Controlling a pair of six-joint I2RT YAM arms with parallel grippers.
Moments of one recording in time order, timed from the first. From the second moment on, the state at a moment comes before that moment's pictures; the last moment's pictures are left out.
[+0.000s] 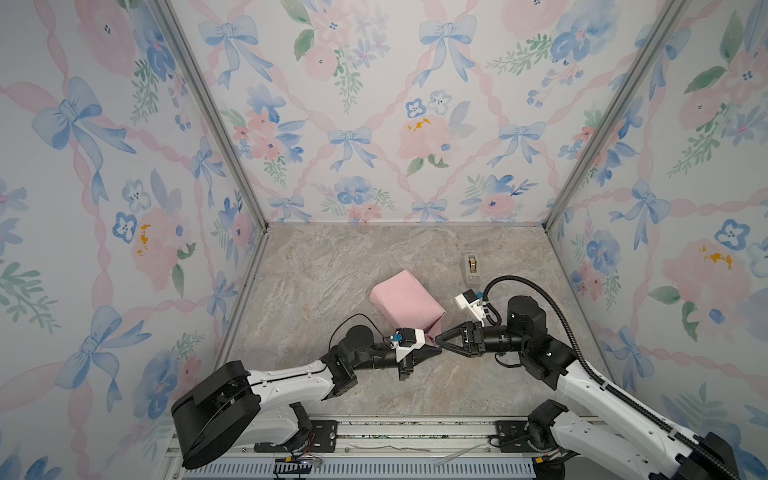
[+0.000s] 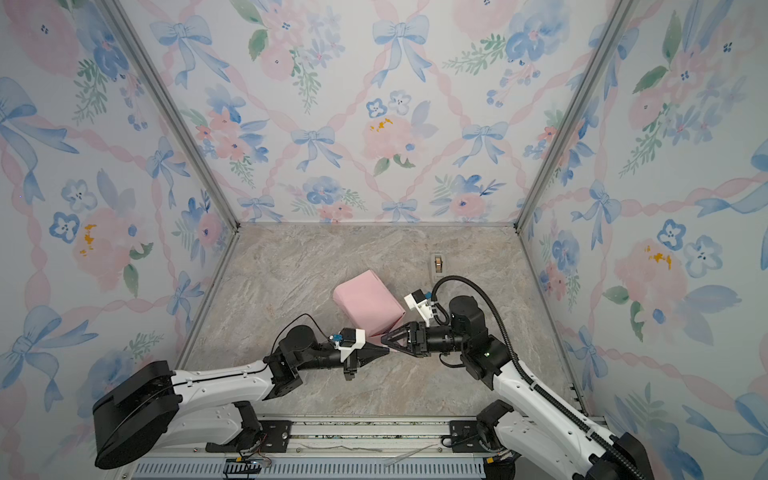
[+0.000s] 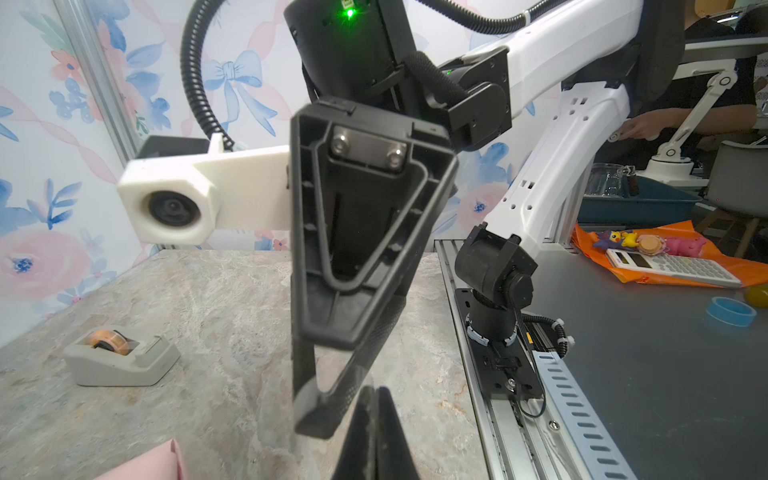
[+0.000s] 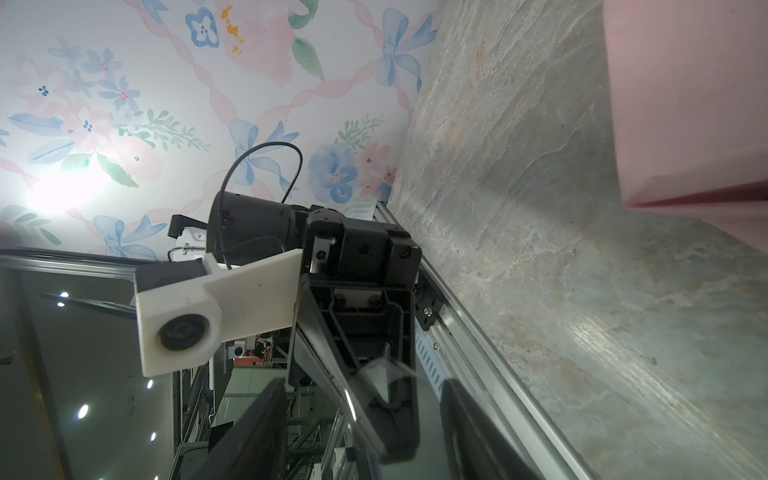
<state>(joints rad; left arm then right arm) -0.95 1.23 0.39 0.85 0.54 0.06 0.57 0.89 0.55 0.02 -0.94 1.00</state>
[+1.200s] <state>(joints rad) -0.95 1.23 0.39 0.84 0.55 0.07 0.50 0.90 0.56 0.04 -0.94 1.00</state>
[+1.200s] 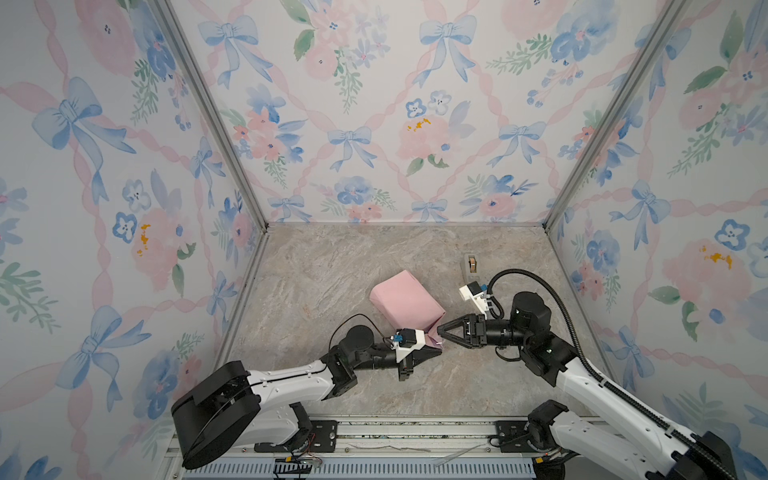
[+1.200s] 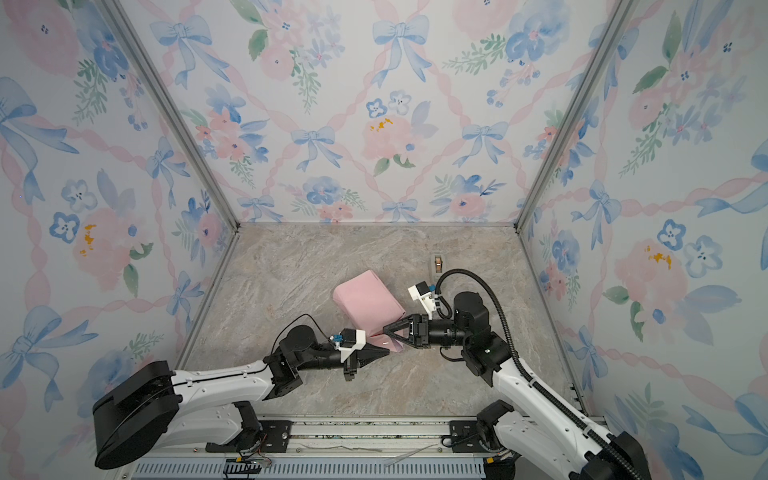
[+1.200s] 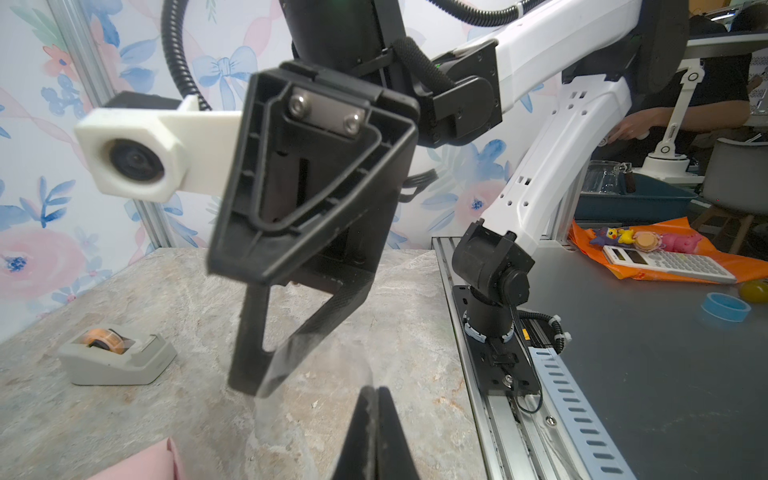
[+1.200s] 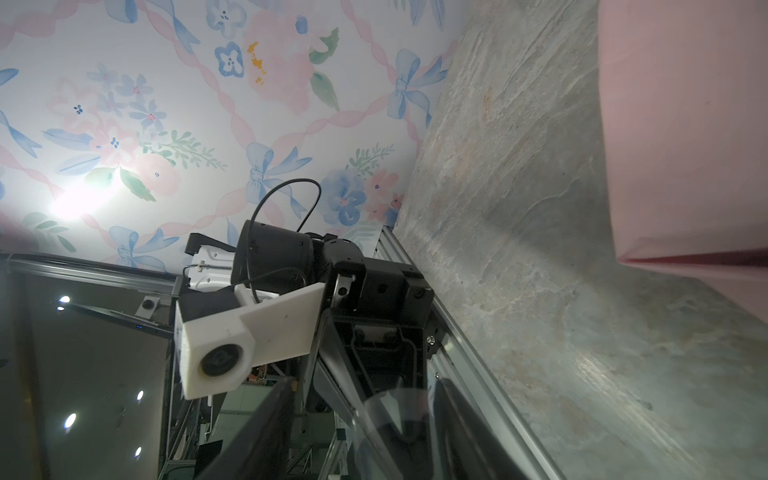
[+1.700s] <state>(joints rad) -0.94 1.24 0.40 0.84 0.54 0.08 0.53 0.84 0.56 -0.12 -0.95 0.99</state>
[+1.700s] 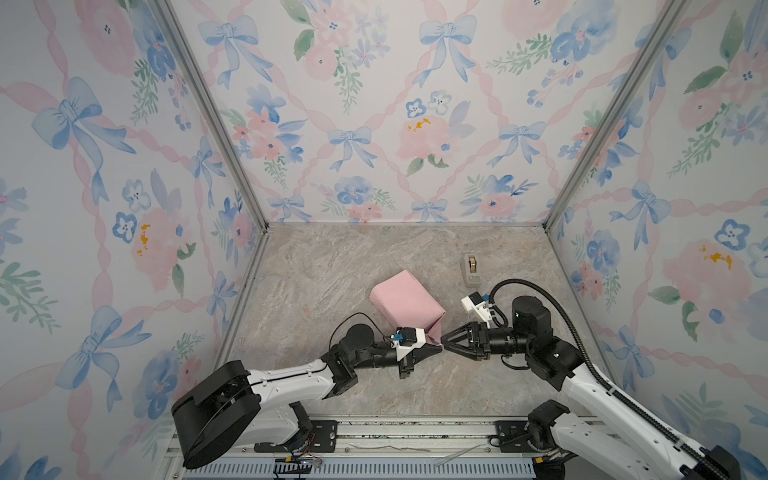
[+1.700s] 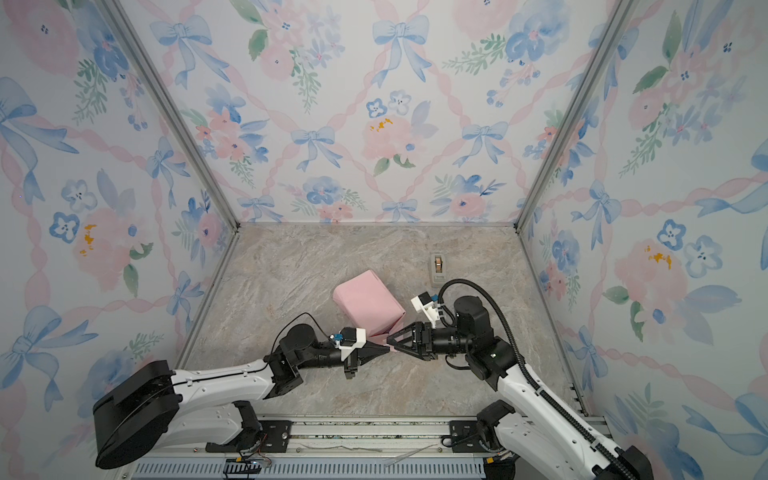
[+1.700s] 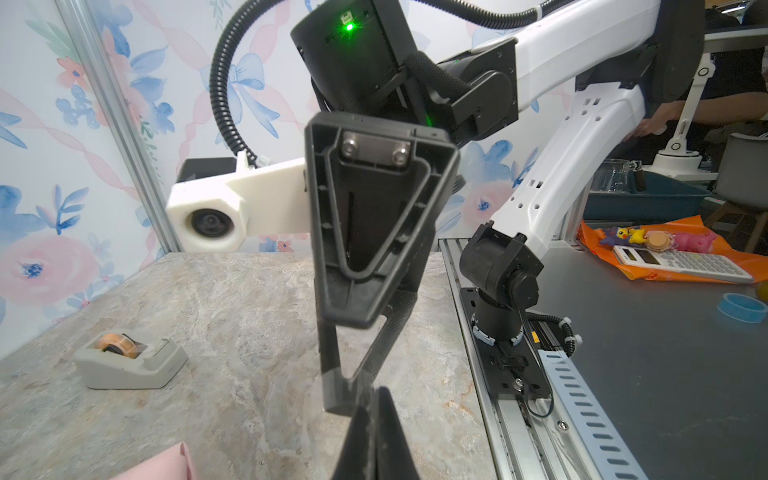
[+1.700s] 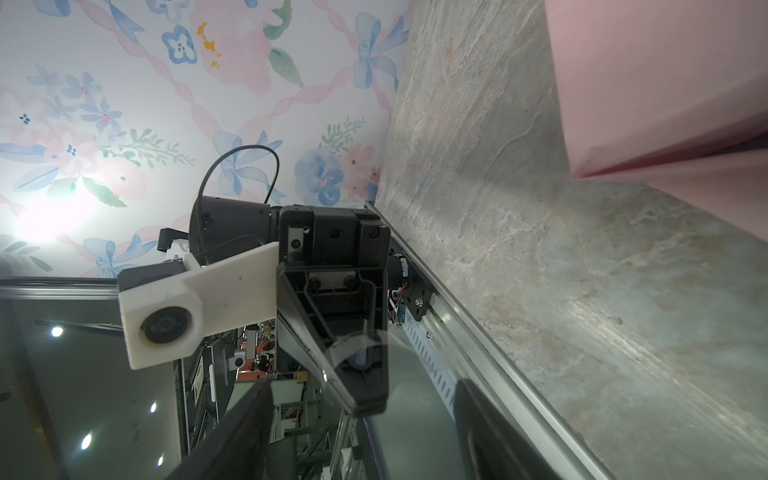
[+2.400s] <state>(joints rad) -0.94 1.24 0.40 0.83 0.56 0.08 0.59 0.95 0.56 0.20 -0.95 1.15</state>
